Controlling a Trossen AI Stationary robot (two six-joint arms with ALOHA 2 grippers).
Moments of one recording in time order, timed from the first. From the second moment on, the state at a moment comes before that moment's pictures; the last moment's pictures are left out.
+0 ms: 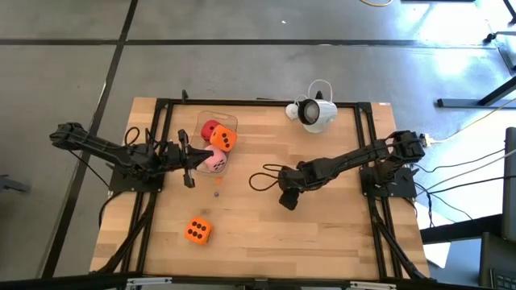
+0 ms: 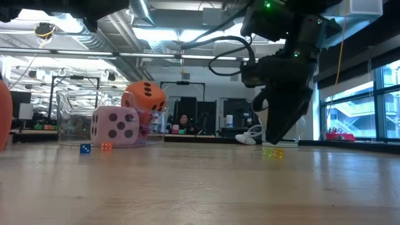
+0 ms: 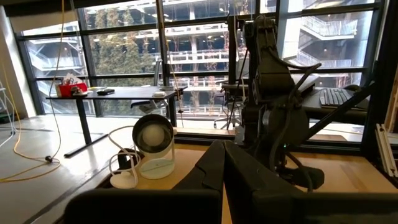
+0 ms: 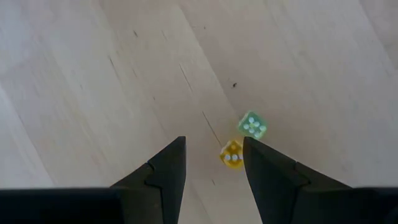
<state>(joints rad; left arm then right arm) -0.22 0.56 0.34 0.40 -0.54 0.09 0.19 1.73 0.99 -0.49 0.07 0.66</state>
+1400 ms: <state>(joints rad) -0.22 0.56 0.34 0.40 -0.54 0.09 0.21 1.80 0.97 -0.46 0.13 0.67</state>
